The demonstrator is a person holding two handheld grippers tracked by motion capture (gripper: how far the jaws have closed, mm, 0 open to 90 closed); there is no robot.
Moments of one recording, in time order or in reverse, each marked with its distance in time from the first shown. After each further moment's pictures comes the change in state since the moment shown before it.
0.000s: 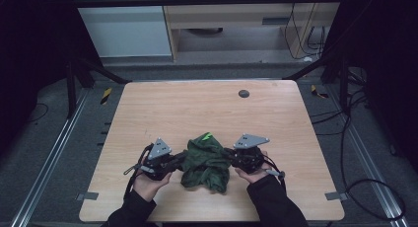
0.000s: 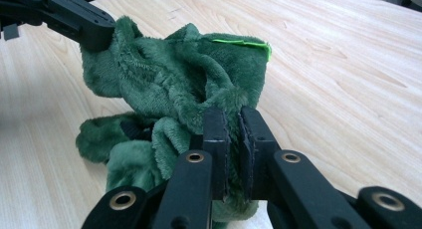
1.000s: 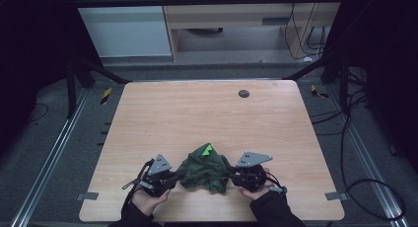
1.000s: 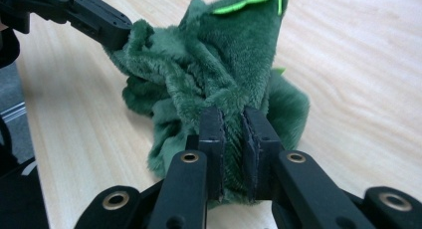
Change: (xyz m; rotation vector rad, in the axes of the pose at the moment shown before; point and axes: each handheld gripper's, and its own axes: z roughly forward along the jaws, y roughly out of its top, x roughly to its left) left arm -0.019 -0.034 -0.006 0.078 -0.049 -0.008; right arm 0.024 -0.038 -0.010 0.023 0.078 0.021
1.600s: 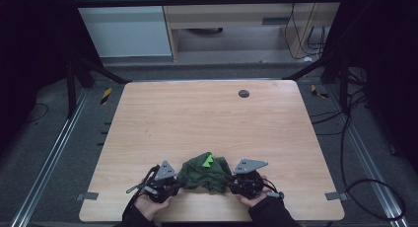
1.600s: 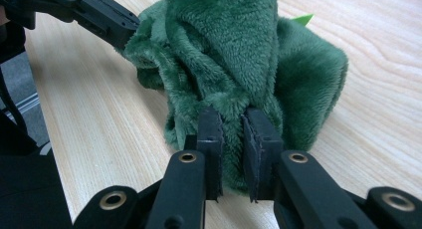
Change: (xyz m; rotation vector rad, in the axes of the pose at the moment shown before) left arm -0.008 -0.013 0.012 0.092 -0.015 0.027; right arm 0.009 -0.017 0.011 0.070 0.037 0.047
